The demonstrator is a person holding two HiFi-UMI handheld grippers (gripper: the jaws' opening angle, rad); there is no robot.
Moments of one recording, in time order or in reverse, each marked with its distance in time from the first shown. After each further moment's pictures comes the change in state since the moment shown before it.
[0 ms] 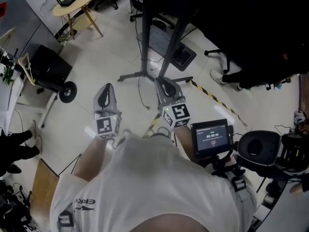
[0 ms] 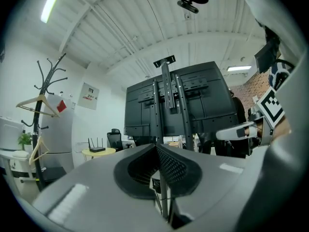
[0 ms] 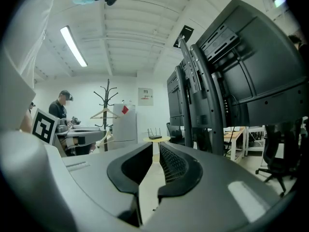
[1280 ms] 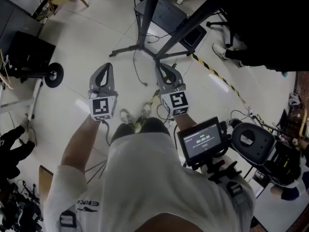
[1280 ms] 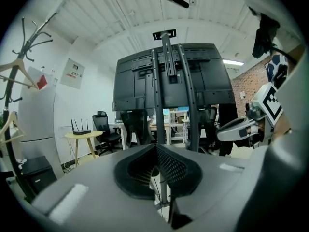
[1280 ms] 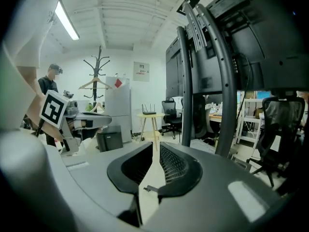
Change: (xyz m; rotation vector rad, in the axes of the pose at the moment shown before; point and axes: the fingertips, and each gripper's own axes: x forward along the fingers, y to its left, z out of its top) left arm 0.111 0.034 -0.147 0.034 0.173 -0.184; right arm 0.095 -0.034 -0.145 -0.057 0.249 -0.066
